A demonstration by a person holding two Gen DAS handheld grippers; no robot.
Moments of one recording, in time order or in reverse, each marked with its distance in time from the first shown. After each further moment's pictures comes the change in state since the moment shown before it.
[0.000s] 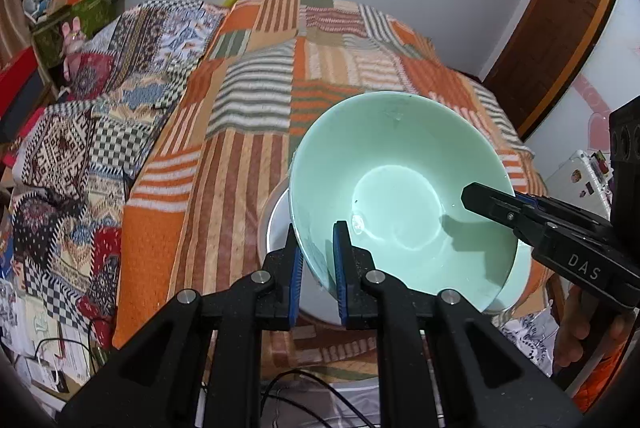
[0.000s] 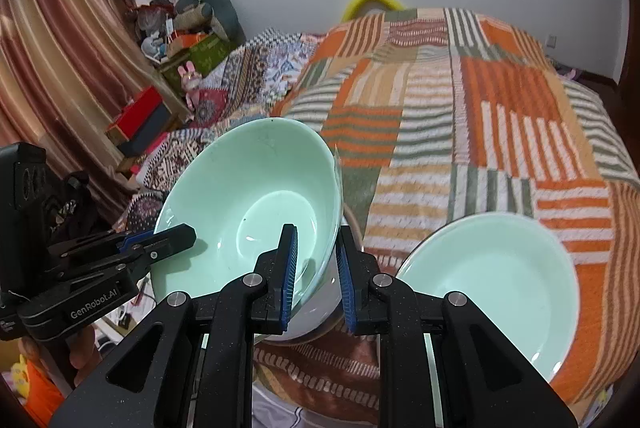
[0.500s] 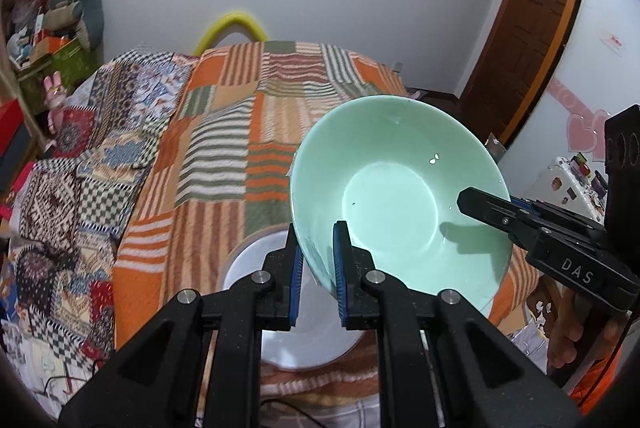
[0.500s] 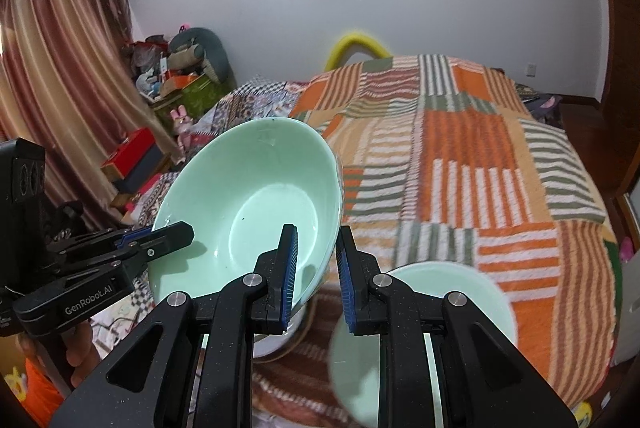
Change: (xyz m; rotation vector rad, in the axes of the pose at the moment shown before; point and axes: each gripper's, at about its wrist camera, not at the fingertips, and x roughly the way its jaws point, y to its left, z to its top) left arm -0.037 -0.053 0.038 0.088 -0.126 -0.045; right arm -0.054 -0.026 0.026 -0.001 -0.148 -0.033
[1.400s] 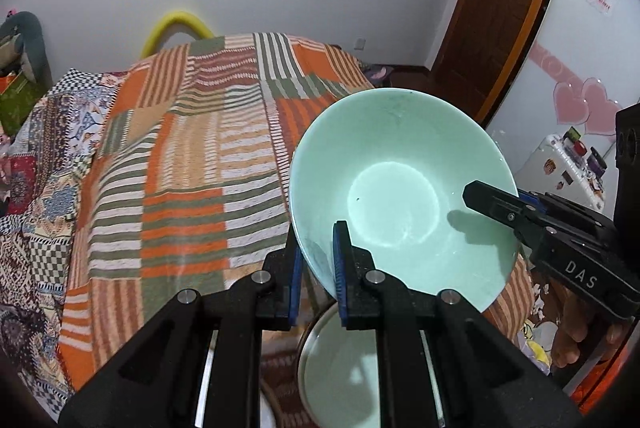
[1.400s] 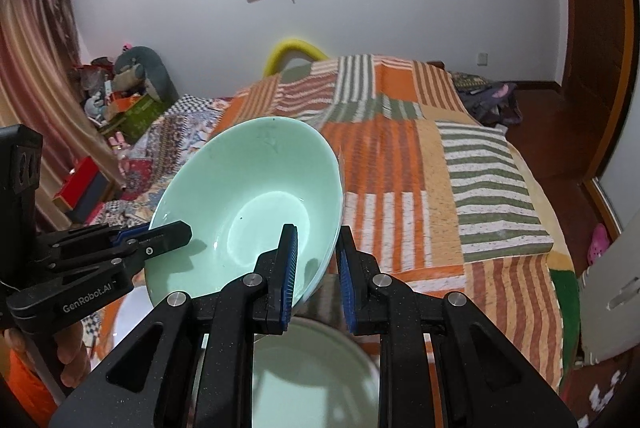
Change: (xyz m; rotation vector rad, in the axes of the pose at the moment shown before) left arm 0.105 -0.105 0.071 0.125 0.062 -0.079; right arm -0.013 -0.111 0.039 0.077 -0.032 -0.135
